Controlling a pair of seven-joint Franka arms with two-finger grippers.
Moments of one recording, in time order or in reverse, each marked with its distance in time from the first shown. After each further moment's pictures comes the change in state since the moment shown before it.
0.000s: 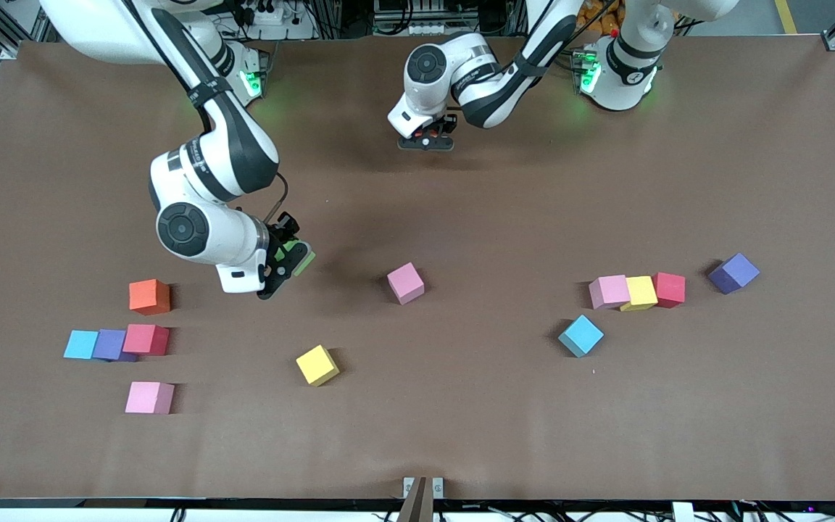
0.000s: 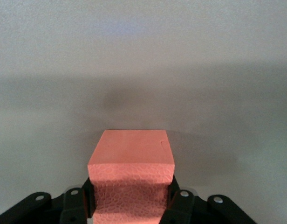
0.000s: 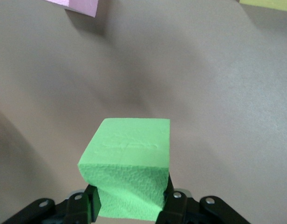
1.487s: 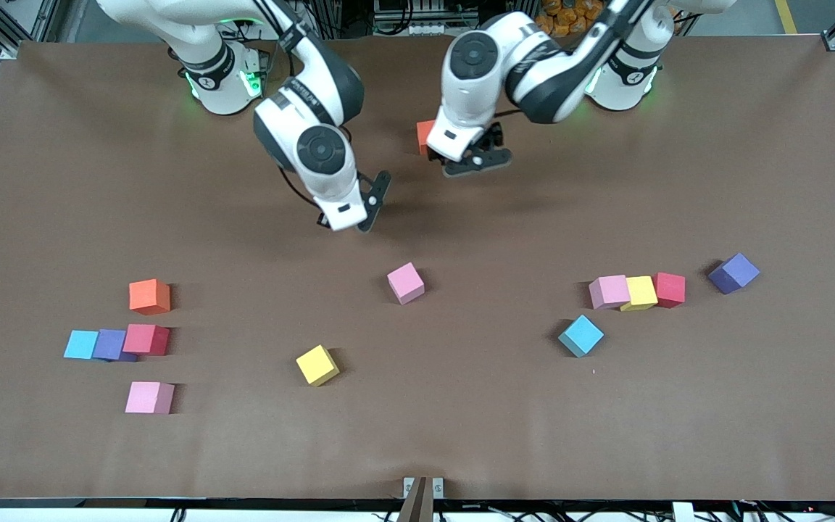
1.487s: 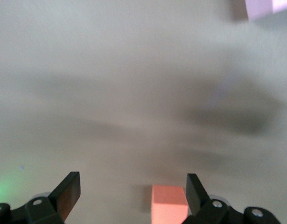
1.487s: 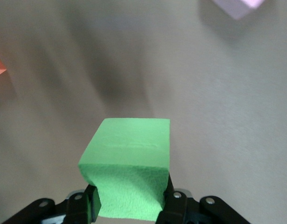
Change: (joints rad) left arm 0.334 -0.298 -0.007 0.111 0.014 -0.373 0.062; right arm 0.316 -0.071 0.003 -0.159 -0.105 0.083 0.000
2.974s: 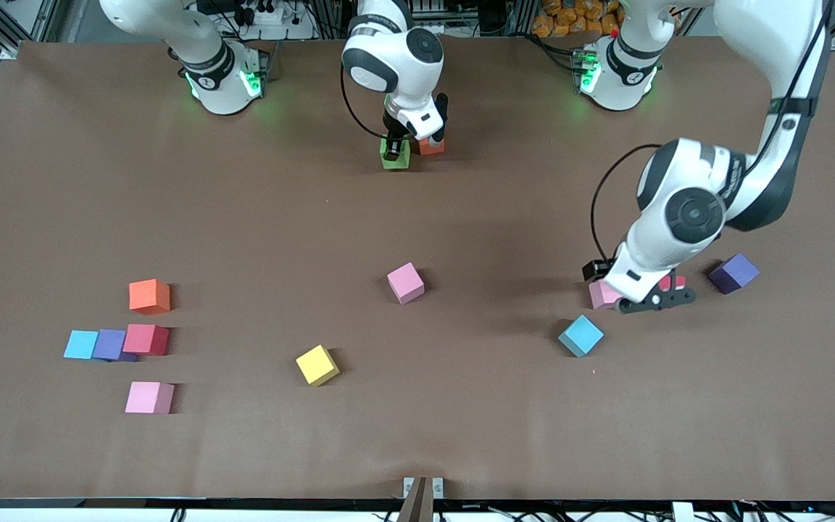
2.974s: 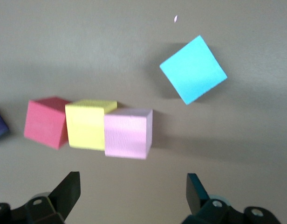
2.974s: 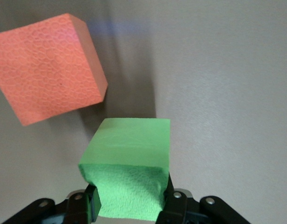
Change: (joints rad) left arm 0.214 0.214 0.344 0.232 0.227 -0.022 0.560; right arm 0.405 0.048 0.007 -0.146 -0.183 0.183 0.304
